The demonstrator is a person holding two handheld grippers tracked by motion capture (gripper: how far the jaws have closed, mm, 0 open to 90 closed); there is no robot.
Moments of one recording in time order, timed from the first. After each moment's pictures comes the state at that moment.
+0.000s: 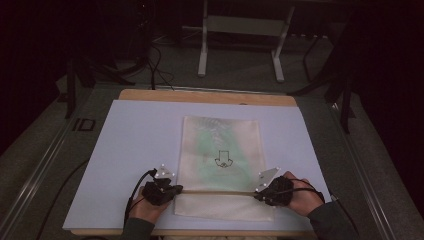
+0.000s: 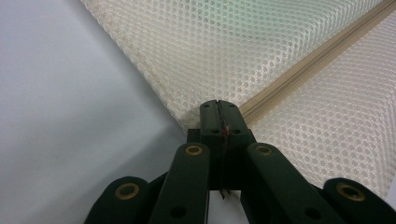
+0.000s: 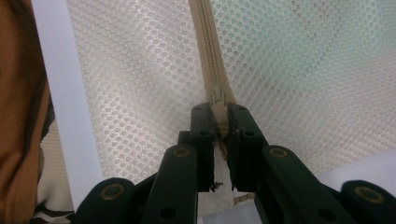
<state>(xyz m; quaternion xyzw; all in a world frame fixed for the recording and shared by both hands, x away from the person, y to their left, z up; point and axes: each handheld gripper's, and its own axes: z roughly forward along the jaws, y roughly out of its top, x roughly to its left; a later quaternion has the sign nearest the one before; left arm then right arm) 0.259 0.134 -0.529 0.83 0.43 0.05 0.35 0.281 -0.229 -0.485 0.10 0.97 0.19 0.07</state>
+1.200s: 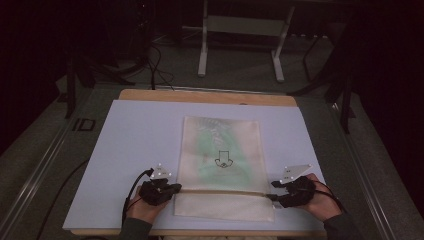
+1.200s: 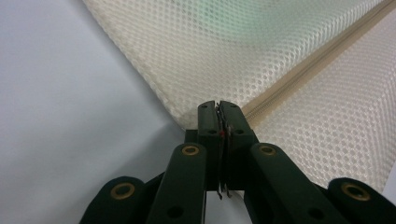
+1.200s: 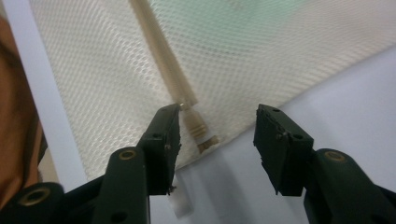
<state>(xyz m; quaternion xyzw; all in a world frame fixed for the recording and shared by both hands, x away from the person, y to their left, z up) 0.257 0.143 -0.525 0.82 0.42 0.07 0.37 0.282 -0.289 -0.486 0.21 0.93 0.29 0.08</state>
